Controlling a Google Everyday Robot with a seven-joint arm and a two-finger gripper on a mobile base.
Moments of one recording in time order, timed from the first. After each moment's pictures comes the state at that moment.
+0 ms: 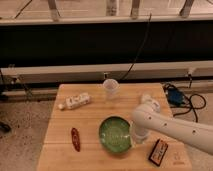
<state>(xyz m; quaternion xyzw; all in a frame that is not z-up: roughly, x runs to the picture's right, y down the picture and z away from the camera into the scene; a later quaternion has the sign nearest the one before) 0.140 0.275 0.743 -0.38 -0.09 -0.14 0.91</state>
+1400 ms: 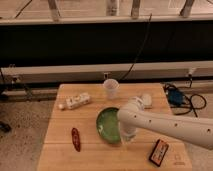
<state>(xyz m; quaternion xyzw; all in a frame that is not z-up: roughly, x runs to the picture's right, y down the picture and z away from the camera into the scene) 0.098 0.268 0.763 -0.37 -0.08 -0.17 0.91</state>
